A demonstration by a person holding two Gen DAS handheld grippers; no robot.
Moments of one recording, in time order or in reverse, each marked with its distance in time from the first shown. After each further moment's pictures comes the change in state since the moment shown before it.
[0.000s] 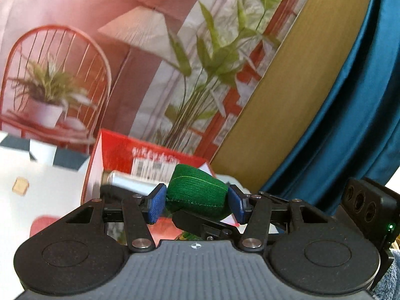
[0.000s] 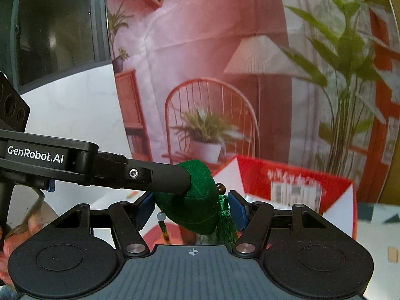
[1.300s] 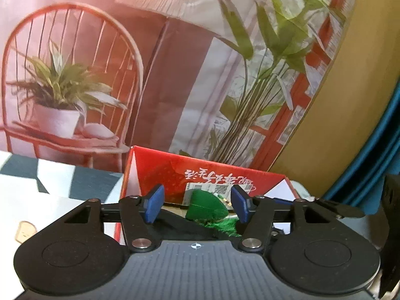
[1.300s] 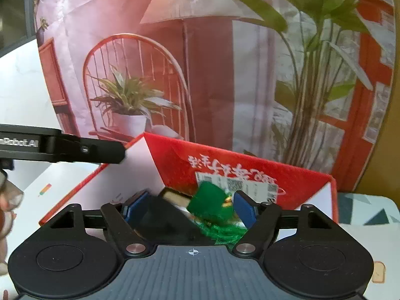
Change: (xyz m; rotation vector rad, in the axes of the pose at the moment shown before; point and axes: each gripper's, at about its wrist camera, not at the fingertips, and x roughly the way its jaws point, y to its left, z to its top) left arm 0.144 0.066 0.038 0.046 0.074 0.218; right arm 0.141 -0.125 -0.007 0.077 0.179 -0.219
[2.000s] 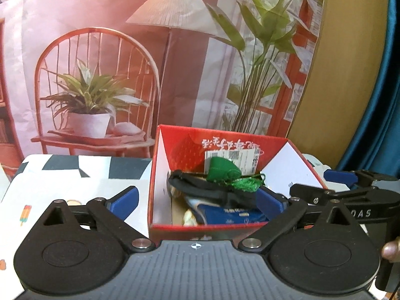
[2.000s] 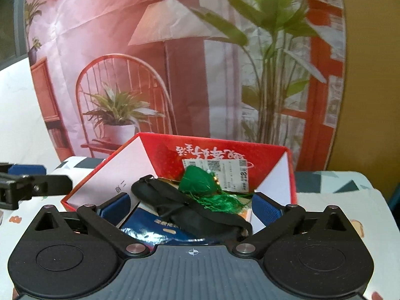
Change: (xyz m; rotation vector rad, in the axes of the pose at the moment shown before) left arm -0.079 -0.017 -0.057 0.123 -0.017 0.121; right arm -0.087 0.011 -0.047 0.088 -0.087 -0.094
